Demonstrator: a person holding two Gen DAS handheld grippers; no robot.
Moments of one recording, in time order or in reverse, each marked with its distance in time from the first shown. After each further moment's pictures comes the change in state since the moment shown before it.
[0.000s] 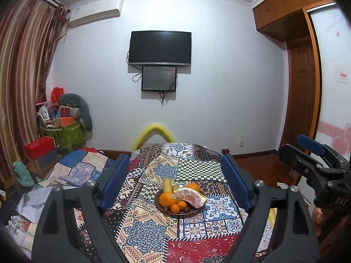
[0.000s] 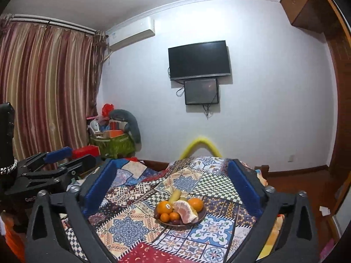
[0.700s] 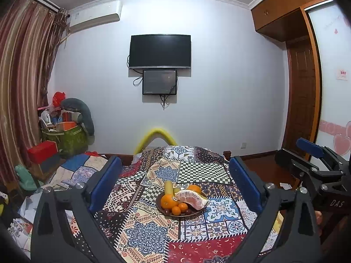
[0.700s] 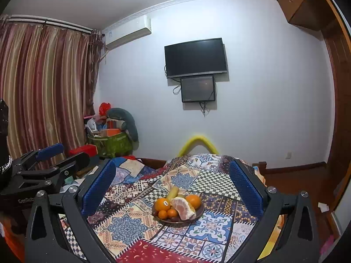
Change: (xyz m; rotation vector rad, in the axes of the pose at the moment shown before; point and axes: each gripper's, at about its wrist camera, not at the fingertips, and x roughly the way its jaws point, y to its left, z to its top) left arm -0.004 -0.009 -0.002 0.021 -0.022 0.014; right arm -0.010 -0.002 -0.007 0.013 0.016 -0.014
